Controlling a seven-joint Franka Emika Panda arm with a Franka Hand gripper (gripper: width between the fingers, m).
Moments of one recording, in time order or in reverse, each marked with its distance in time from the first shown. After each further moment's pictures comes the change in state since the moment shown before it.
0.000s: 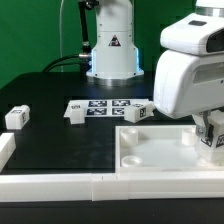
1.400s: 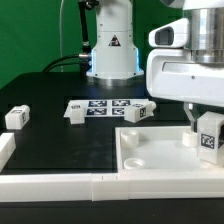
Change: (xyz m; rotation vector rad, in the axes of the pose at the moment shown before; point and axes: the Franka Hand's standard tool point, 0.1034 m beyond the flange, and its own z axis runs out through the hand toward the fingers) arm -0.003 0.004 0.003 0.071 0.105 1.342
